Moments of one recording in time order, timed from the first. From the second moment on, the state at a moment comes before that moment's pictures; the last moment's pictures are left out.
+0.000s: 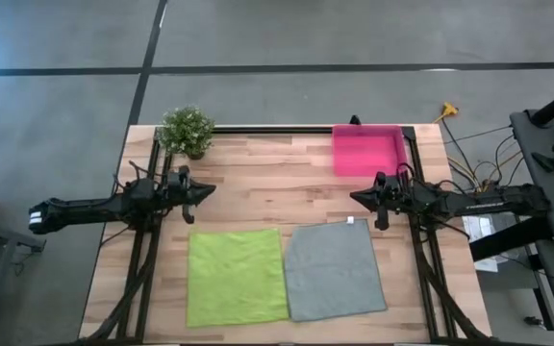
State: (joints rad) left arm 0.15 0.24 0.00 0.23 -0.14 -0.24; right arm 0.01 0.41 0.01 0.35 0.18 0.40
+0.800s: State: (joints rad) left arm 0.15 0.30 0.03 0.37 -0.26 -0.07; right arm 0.04 1.57 0.52 0.84 0.13 -0.06
